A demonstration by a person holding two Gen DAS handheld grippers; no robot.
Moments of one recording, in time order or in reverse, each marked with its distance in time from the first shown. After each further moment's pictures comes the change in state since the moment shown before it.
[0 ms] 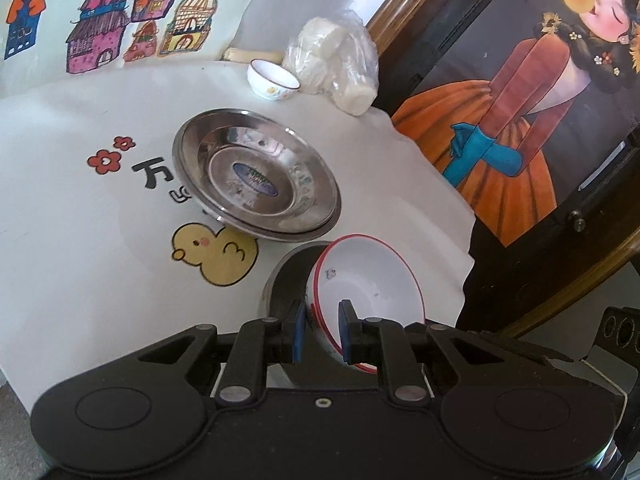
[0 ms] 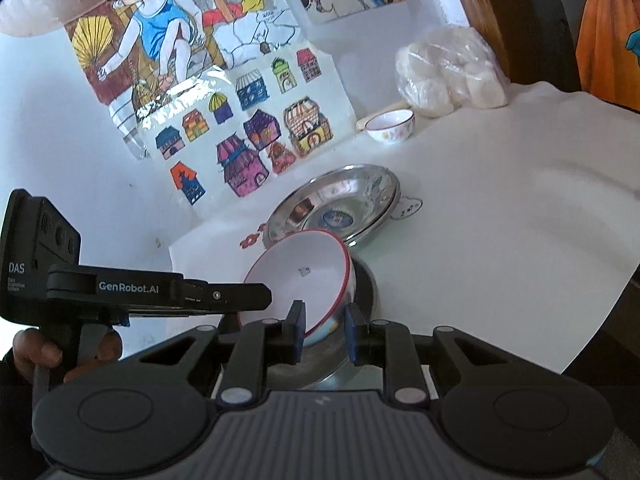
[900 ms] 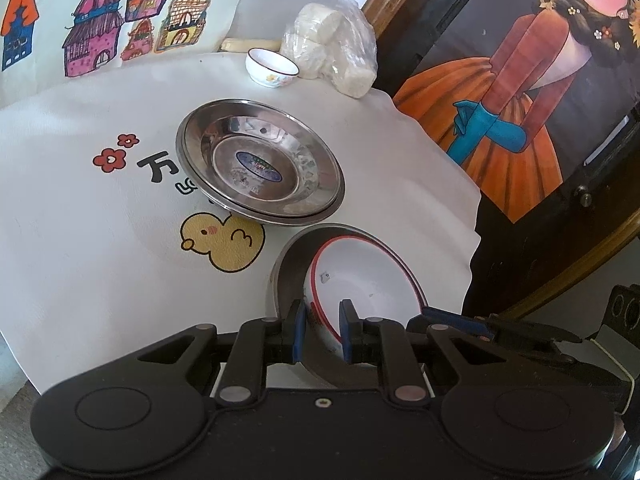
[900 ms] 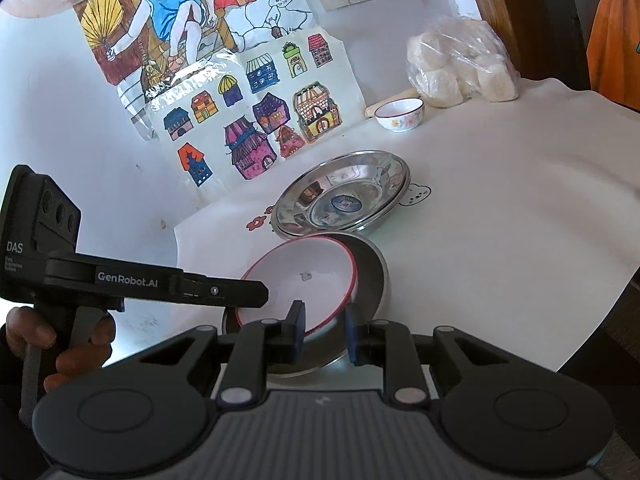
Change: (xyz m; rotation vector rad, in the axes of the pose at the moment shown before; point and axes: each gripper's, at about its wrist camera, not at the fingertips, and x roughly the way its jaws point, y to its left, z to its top) left arm -0.004 -0.006 -0.001 0.049 0.052 0.033; right arm -0.001 0.005 -0.002 -0.028 0.030 0.002
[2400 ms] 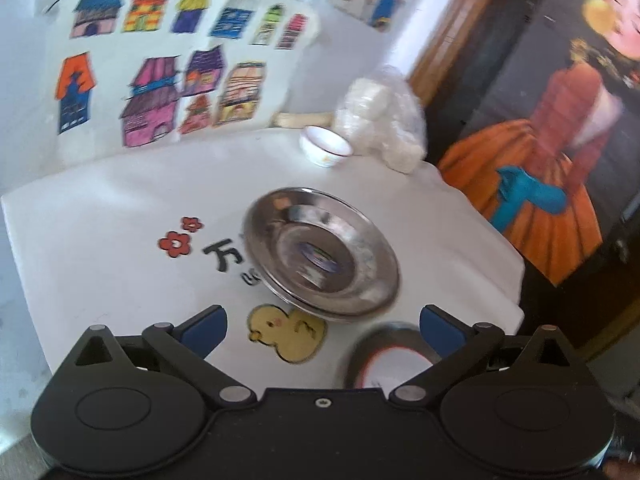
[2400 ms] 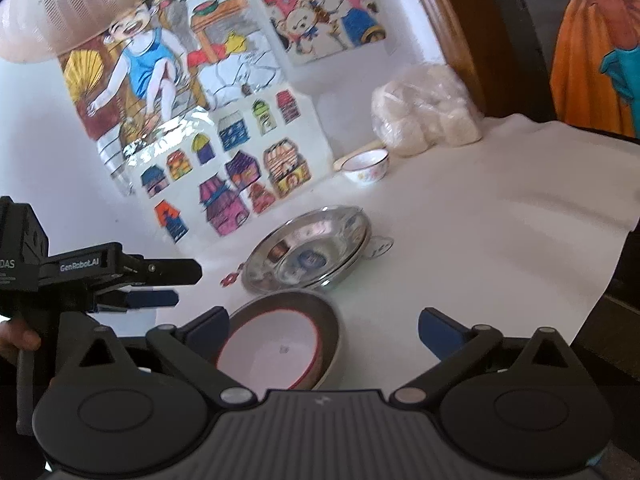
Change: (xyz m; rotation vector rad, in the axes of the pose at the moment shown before) left arm -0.022 0.017 0.033 -0.053 -0.197 0.150; right arm -0.017 -0.018 0.006 0.050 -0.189 -0.071
